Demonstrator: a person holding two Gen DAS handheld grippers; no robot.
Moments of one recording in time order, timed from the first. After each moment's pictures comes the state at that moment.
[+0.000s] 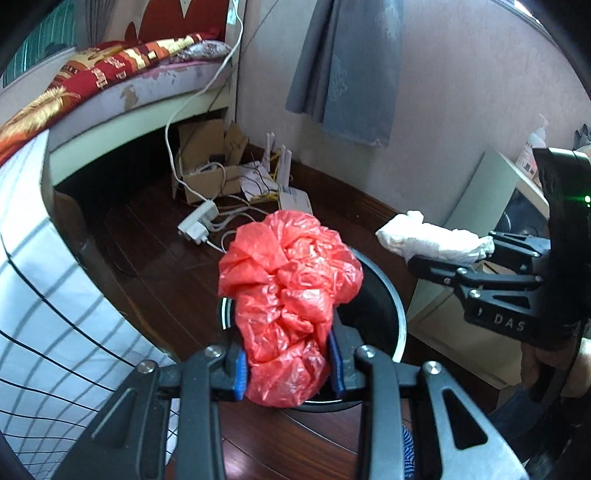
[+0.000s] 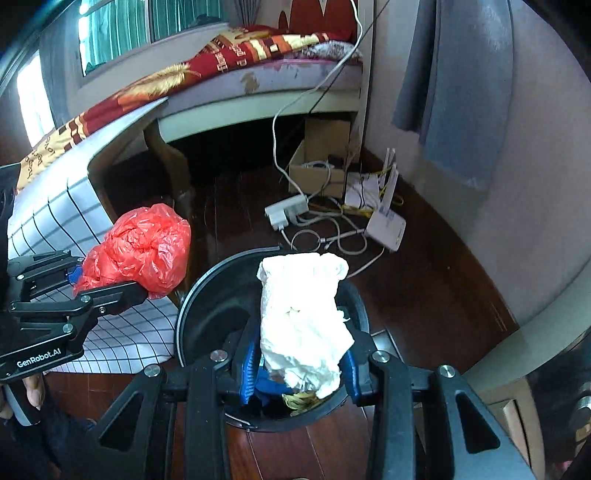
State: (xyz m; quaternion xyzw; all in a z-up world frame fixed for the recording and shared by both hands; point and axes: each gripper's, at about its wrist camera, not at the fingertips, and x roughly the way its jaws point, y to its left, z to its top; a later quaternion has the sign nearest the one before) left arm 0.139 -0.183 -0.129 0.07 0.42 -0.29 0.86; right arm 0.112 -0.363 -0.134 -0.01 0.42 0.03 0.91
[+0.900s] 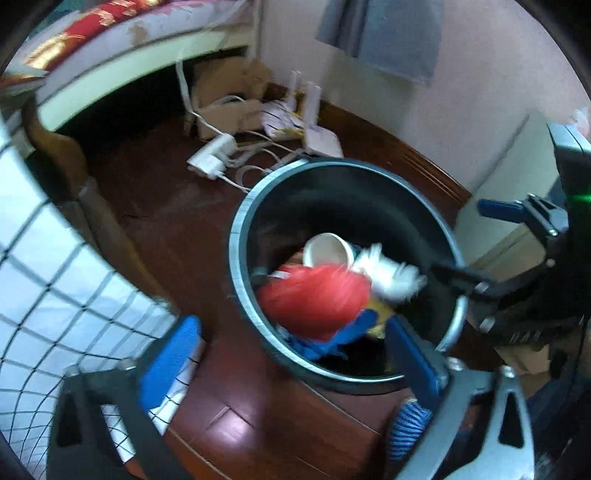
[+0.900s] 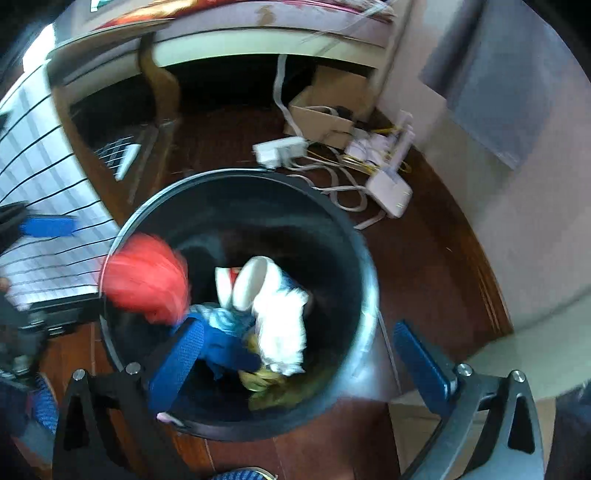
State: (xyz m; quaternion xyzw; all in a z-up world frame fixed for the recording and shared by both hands) left arm 0.157 -0.177 -0.191 0.09 0.49 -0.23 0.84; right arm 0.142 -0.361 -0.216 -0.10 0.49 0.01 0.87
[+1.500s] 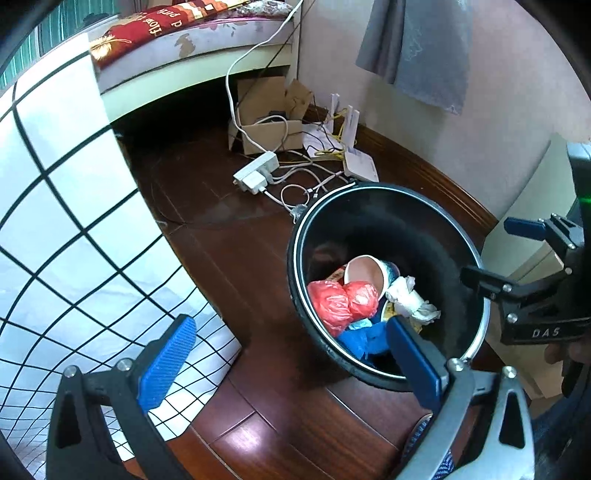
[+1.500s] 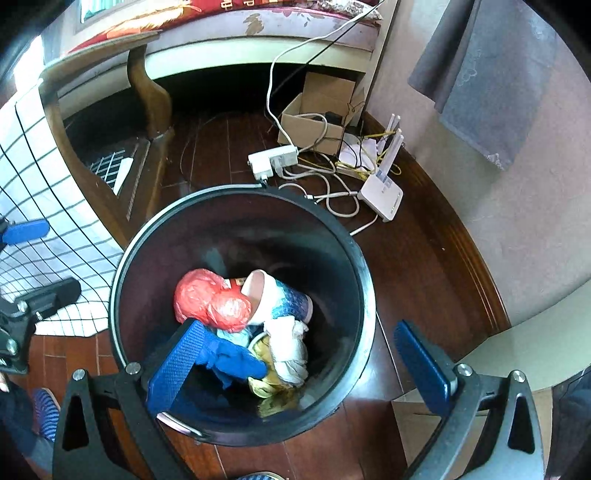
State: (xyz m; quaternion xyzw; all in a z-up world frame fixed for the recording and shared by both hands) left arm 0.150 -0.150 -0.180 0.07 0.47 -0.17 0.86; right arm 0.142 -0.349 -0.203 -0.08 0.48 0.00 0.87
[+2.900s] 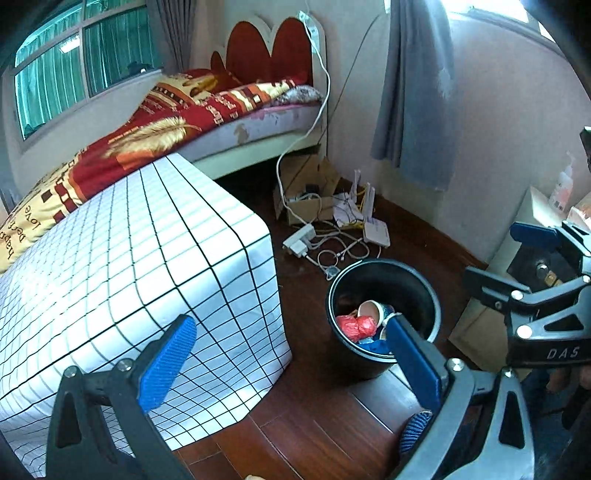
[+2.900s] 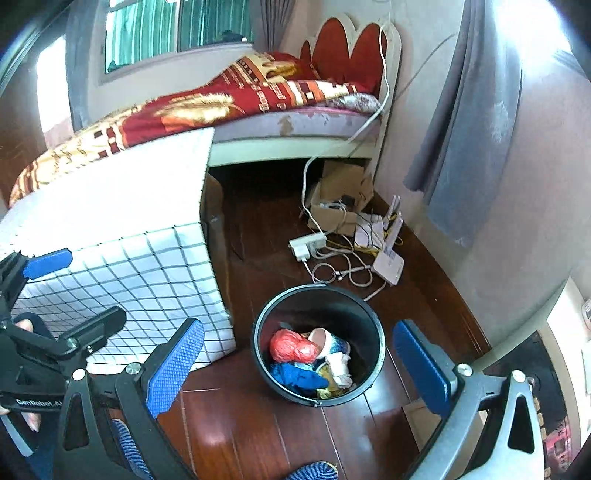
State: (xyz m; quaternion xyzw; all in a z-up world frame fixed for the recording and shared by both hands) left arm 0.042 -0.083 -0.004 0.08 0.36 -0.12 0.92; right arm 0.034 -0.255 -0.007 -0.06 0.37 0.02 0.93
